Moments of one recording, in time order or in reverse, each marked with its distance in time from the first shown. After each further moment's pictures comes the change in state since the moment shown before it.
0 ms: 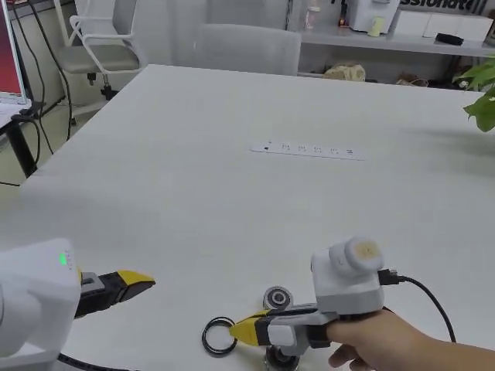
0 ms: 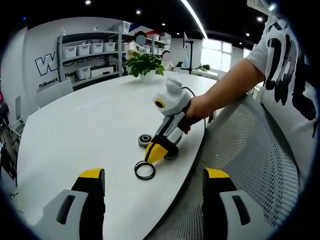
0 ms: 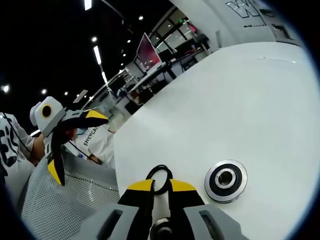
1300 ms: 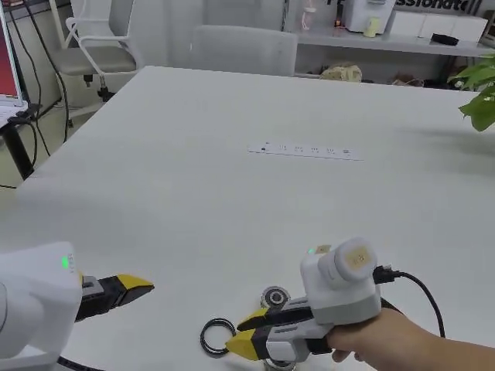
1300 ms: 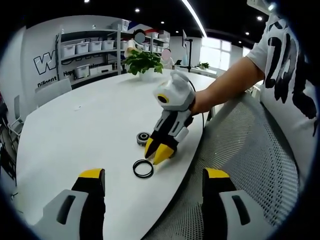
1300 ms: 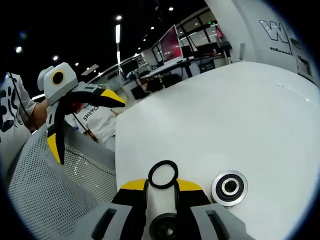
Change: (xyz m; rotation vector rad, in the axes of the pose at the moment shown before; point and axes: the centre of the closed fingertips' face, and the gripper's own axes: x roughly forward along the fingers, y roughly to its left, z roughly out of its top) left arm 0.001 0.001 -0.005 -0.001 0.018 -0.010; right arm -0.003 0.008 -0.004 -0.246 0.079 -0.021
